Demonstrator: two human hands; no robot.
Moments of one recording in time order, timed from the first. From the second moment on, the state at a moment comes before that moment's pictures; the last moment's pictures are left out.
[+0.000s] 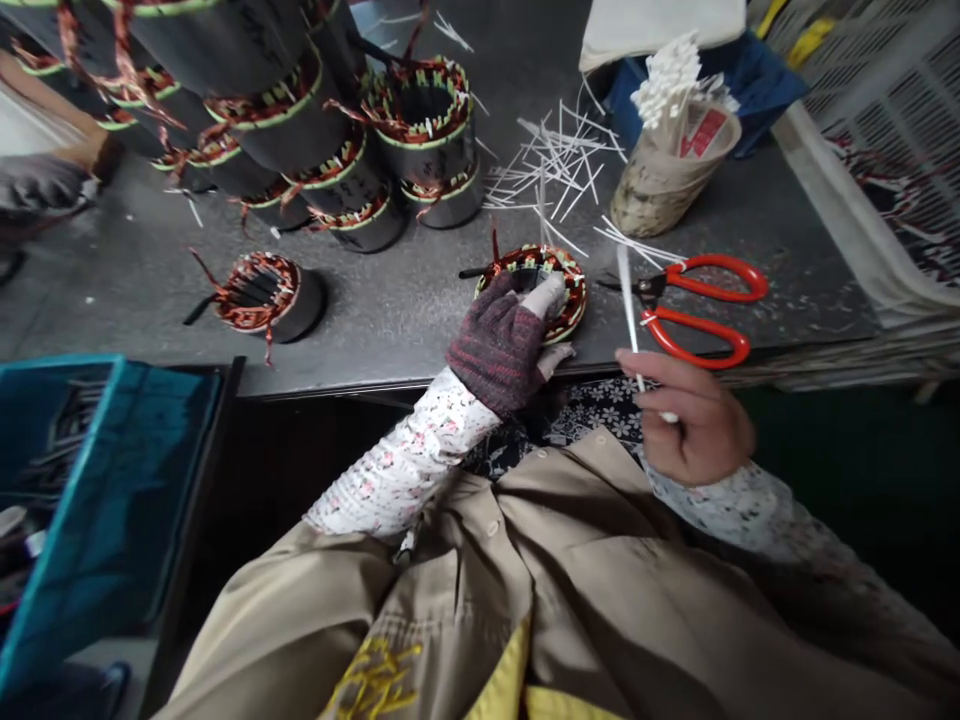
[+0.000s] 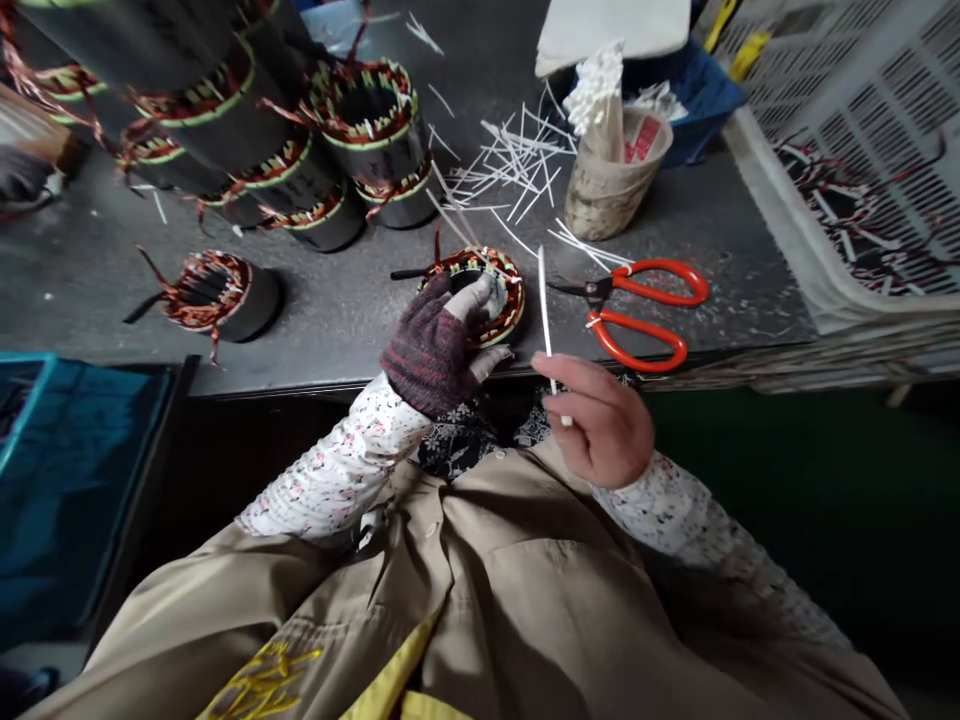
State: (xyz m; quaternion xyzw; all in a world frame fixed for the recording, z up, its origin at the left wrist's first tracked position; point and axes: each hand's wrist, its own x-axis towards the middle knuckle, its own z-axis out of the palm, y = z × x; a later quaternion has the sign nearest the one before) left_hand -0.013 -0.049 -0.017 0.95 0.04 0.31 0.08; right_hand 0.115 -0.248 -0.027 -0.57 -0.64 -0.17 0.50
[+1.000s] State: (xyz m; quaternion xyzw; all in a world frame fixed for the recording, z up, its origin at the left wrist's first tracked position) left_hand -0.001 -0.043 -0.010 0.90 0.04 0.40 0.16; right_hand 0.110 -0.250 -0.030 -0.73 -0.51 -0.11 0.43
